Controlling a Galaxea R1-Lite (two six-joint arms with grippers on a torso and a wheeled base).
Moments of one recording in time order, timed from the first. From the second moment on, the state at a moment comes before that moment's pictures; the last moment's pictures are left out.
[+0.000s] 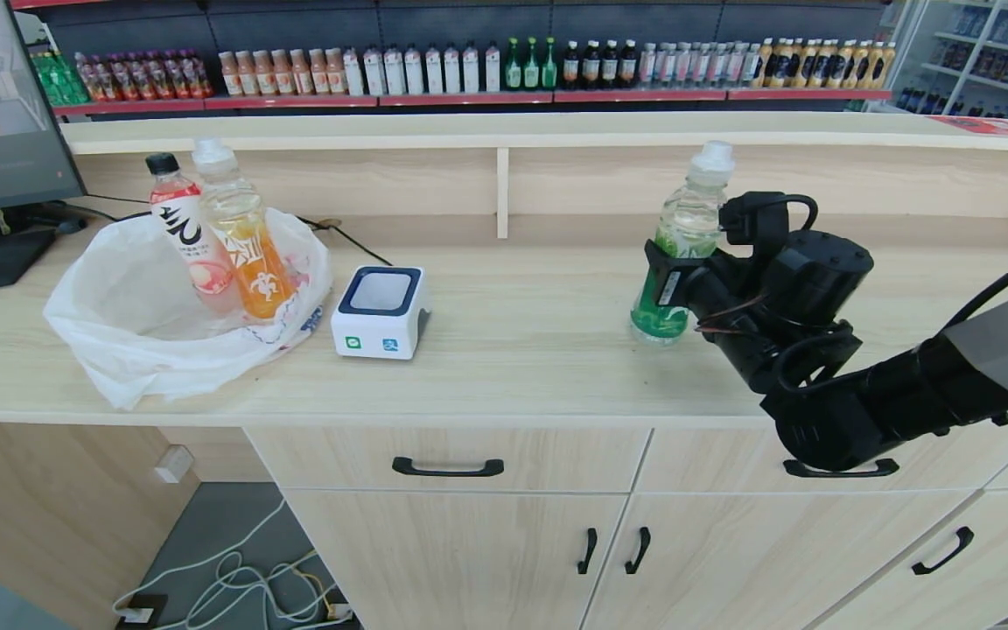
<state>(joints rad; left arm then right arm) 0.00 0.00 0.00 0.00 0.00 -0.02 0.38 2.07 -1.08 -1.23 -0.24 -0.02</state>
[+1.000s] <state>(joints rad) 0.00 0.00 0.00 0.00 0.00 -0.02 0.40 1.77 -0.85 -1.23 -0.19 -0.01</state>
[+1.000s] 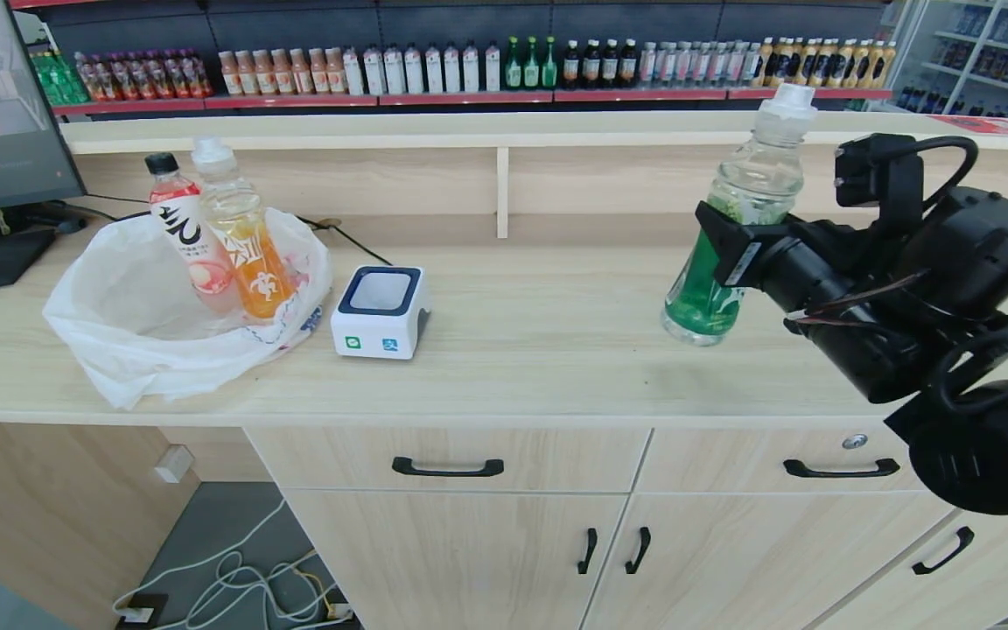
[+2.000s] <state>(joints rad) 0.00 0.00 0.00 0.00 0.00 -0.02 0.54 1.54 -0.49 -1.37 -0.14 0.18</state>
